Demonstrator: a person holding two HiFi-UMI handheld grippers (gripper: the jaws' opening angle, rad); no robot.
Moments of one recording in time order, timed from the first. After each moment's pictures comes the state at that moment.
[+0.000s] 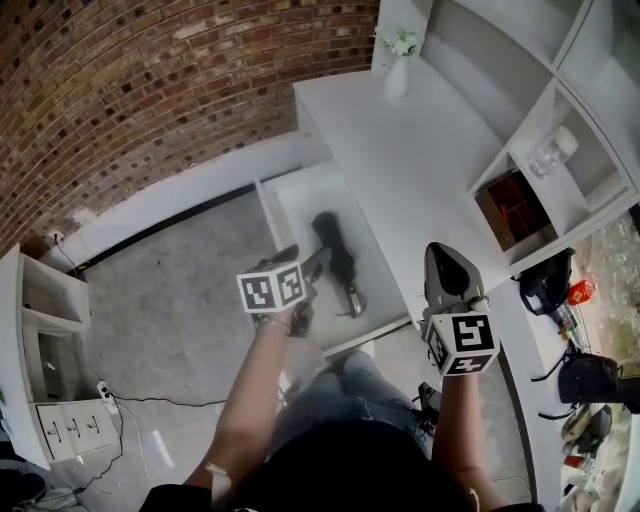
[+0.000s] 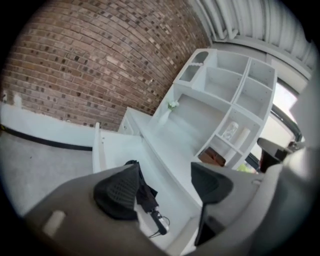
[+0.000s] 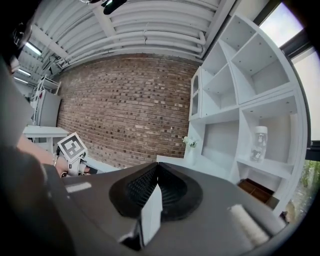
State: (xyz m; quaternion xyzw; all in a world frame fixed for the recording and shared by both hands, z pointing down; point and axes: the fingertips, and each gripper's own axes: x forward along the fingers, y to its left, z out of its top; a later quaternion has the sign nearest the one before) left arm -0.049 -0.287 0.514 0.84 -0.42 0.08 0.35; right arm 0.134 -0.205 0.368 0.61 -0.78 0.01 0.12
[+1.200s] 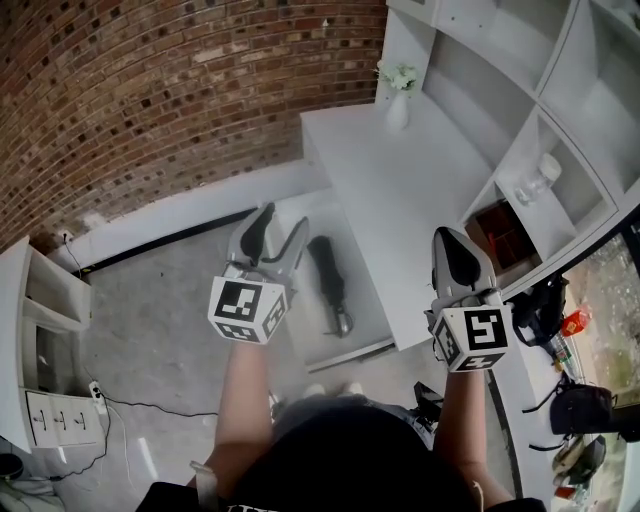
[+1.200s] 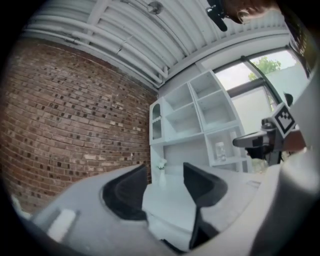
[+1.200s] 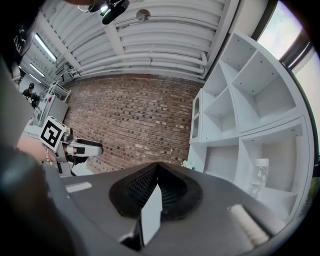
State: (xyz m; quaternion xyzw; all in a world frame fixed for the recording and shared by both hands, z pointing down) left arm -0.048 -0.261 0.292 0.88 -0.47 -0.02 -0.07; right arm 0.163 -0.208 0.274 0.59 -0.80 -0.08 0.05
